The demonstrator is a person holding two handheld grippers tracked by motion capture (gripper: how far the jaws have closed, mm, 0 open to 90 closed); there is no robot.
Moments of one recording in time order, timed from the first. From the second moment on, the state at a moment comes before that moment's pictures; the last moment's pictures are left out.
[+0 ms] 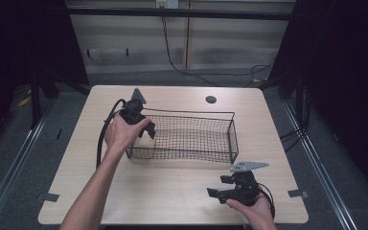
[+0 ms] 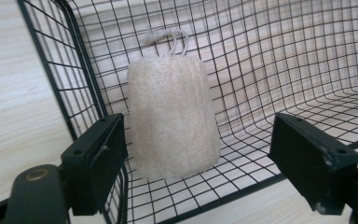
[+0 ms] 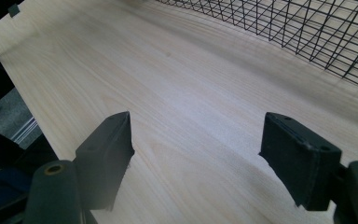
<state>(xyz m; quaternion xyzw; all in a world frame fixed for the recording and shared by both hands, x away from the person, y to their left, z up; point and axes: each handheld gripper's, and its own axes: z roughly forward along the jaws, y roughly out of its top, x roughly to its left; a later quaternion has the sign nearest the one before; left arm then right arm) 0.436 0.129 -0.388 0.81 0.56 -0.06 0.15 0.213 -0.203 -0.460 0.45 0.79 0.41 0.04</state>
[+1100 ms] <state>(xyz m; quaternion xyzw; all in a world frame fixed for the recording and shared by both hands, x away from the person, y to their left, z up) 0.407 0.166 -0.353 0.85 0.46 -0.06 0.24 0.215 -0.203 -0.460 0.46 0.79 0.40 0.04</state>
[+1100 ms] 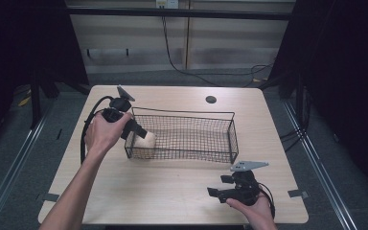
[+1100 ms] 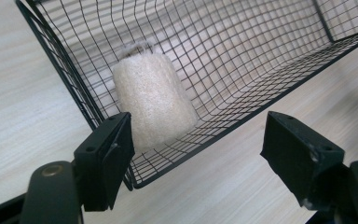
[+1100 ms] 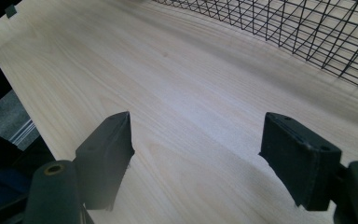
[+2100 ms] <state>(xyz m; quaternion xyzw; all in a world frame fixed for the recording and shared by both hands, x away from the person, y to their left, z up) 0.357 0.216 -0.357 0.85 0.41 -0.07 0.32 0.215 -0.203 -0.461 0.46 0.79 0.40 0.04</state>
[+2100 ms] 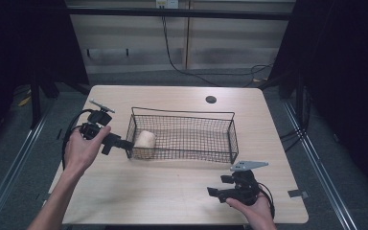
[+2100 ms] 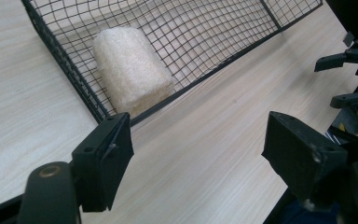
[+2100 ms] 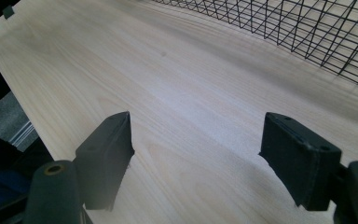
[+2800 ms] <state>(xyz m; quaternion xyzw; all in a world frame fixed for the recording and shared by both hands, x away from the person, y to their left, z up) 0.308 0.253 -0.386 0.84 0.41 -0.04 0.35 0.215 -0.204 -0.461 0.47 0.79 0.40 0.04</state>
